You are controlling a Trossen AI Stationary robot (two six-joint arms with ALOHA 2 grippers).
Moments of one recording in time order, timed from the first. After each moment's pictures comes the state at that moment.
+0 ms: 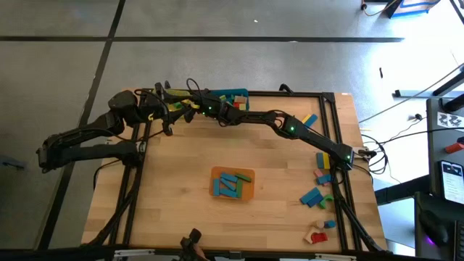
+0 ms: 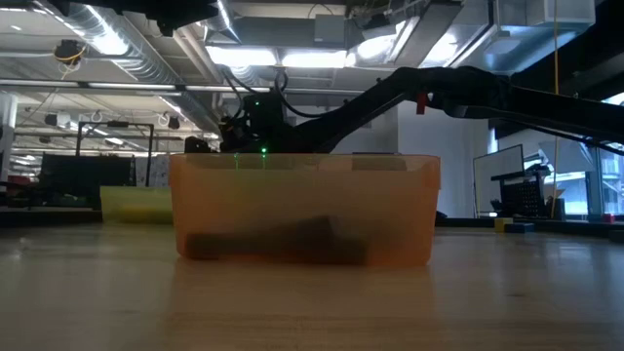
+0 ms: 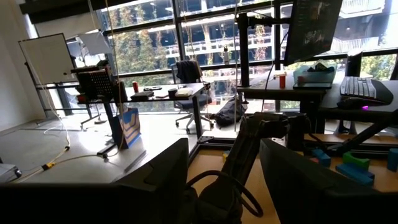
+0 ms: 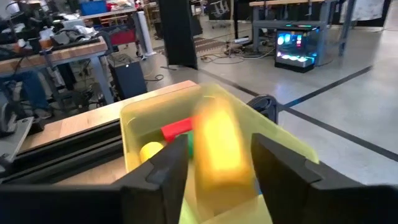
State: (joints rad) left arm 0.43 0.64 0.66 0.03 0.10 0.13; right arm -0.32 2.80 2.33 0.39 0.12 0.15
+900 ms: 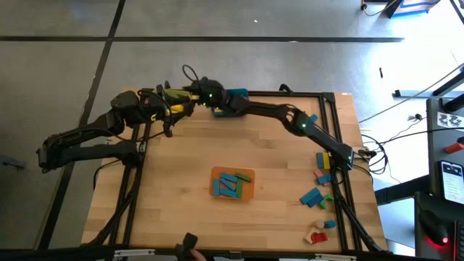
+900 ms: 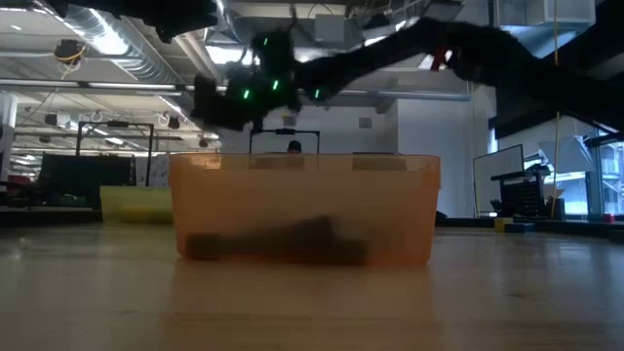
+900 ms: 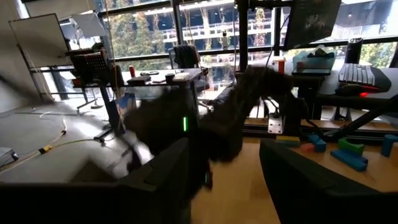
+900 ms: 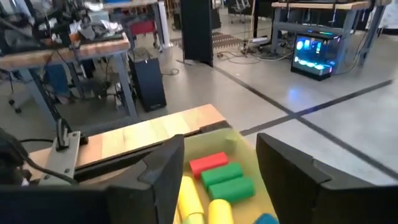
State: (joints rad) left arm 0.43 0.64 0.66 -0.03 0.10 0.12; right arm -0.31 2.58 2.33 0.14 0.04 0.09
